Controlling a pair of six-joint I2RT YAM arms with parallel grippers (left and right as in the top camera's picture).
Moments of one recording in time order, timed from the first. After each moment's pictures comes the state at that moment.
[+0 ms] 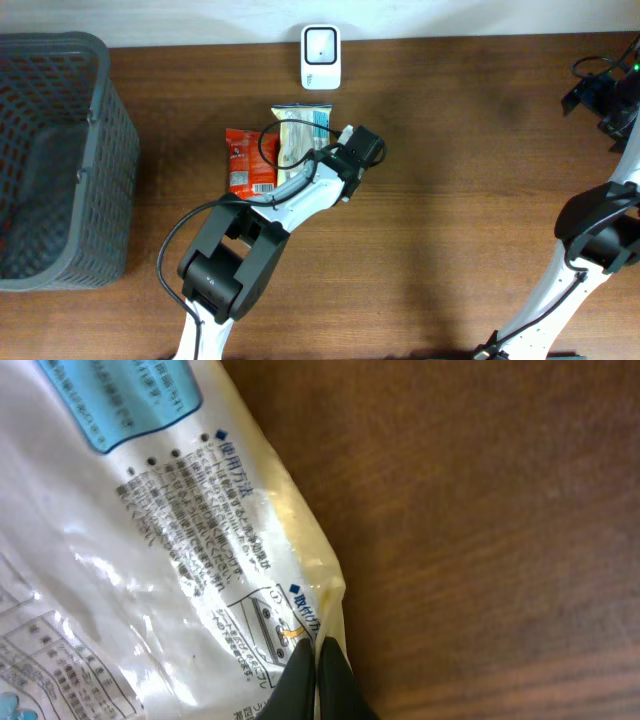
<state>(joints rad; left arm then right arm) -0.69 2.15 1.49 -0.55 -0.42 -0.12 -0.48 2.33 2.53 -1.65 0.02 0.38</state>
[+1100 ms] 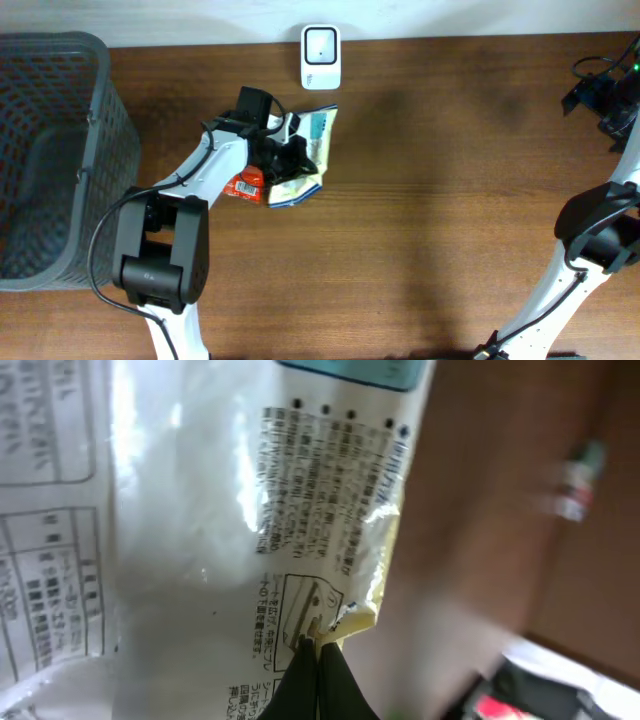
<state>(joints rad) -0.27 2.05 1.44 -0.64 0.72 -0.42 -0.48 2.33 2.53 -1.65 0.02 0.38</state>
